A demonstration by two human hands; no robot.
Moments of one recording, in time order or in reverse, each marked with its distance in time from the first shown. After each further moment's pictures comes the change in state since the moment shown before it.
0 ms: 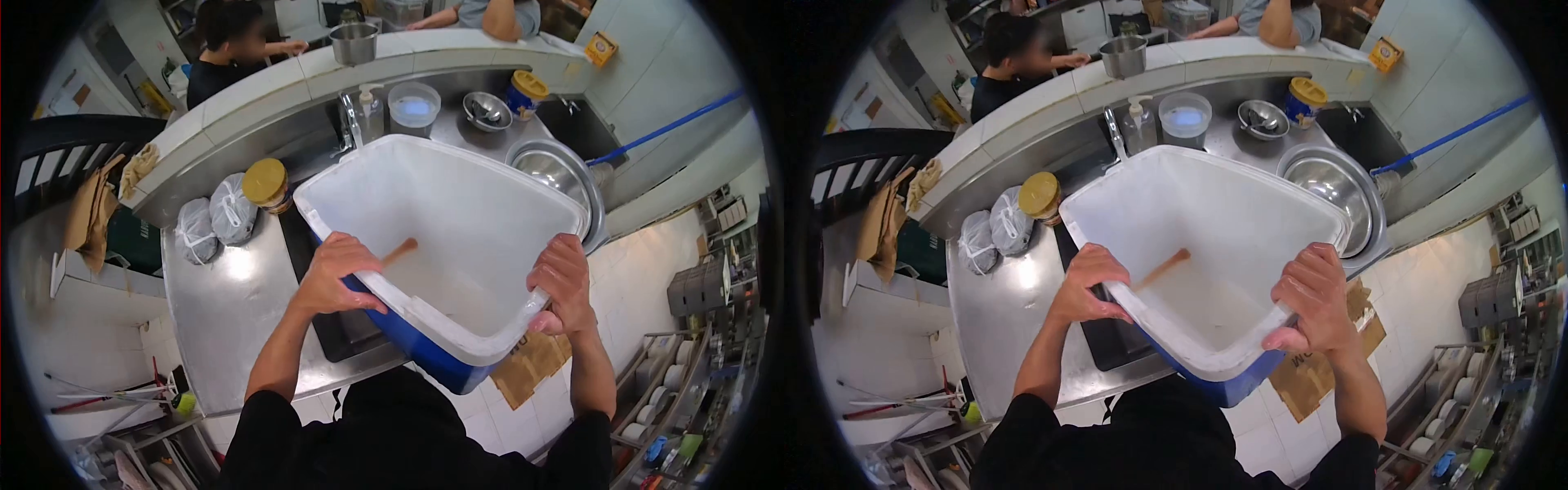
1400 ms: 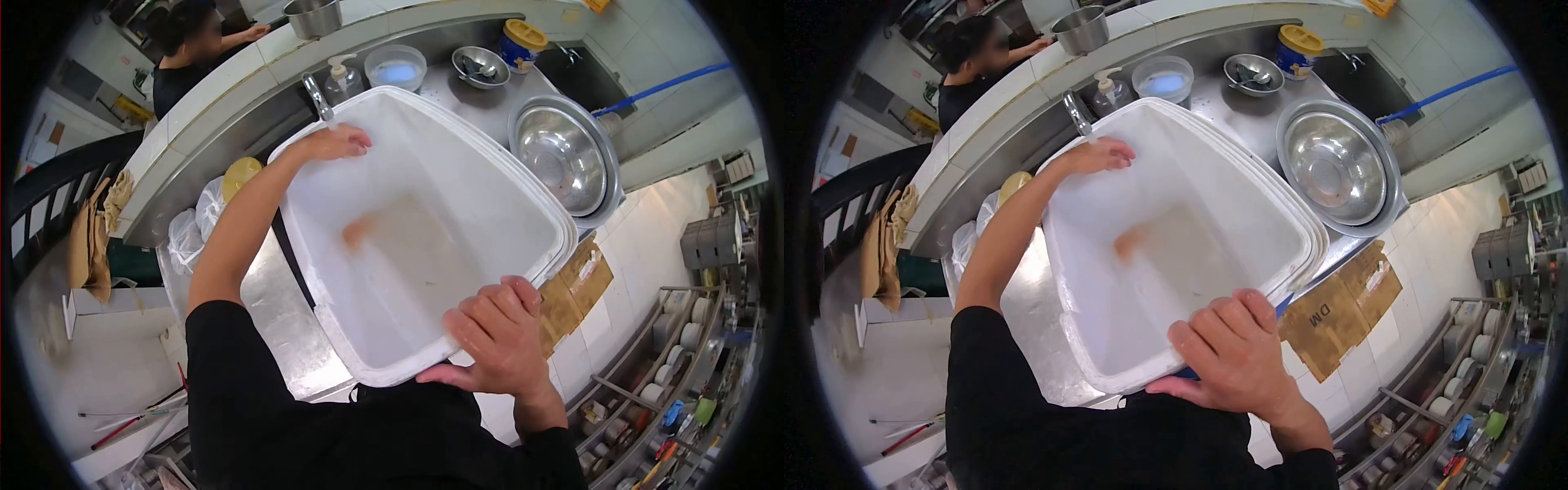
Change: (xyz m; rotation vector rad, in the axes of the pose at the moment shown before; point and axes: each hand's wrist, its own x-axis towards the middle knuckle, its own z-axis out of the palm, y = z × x) left_hand 0.126 -0.247 -0.002 -0.003 -0.730 -0.569; right_hand 0.034 -0.078 0.052 -0.011 -0.052 0.345
